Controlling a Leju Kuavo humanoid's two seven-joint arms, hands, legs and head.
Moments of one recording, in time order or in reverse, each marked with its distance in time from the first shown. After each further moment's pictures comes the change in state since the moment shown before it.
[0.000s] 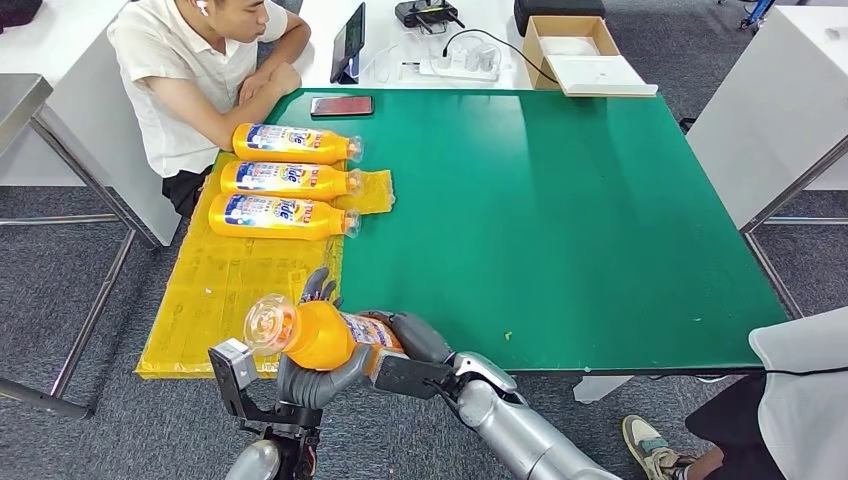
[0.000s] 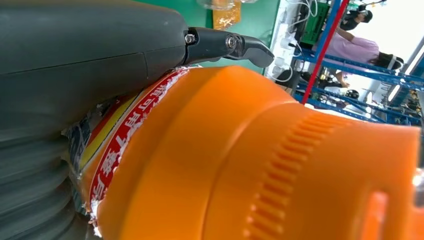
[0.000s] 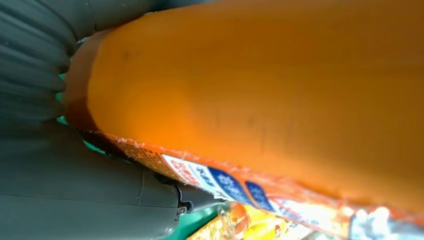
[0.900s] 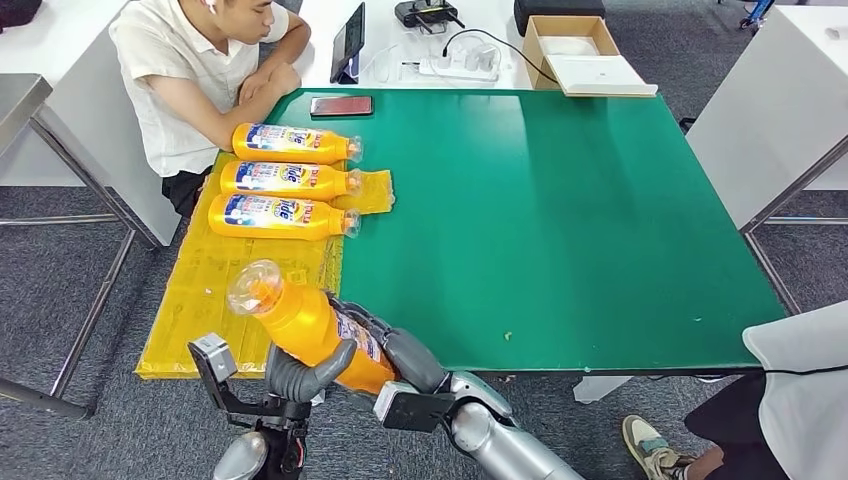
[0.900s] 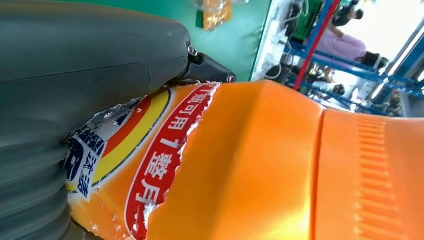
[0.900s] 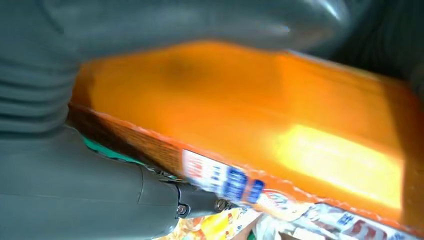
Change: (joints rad) left arm -0.013 0.015 0.073 -0.003 0.067 -0.033 -0.027; right arm 0.092 -0.014 0.049 -0.105 -0.086 -0.066 -0.168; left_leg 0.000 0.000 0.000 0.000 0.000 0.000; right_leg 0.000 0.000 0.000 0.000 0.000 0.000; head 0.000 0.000
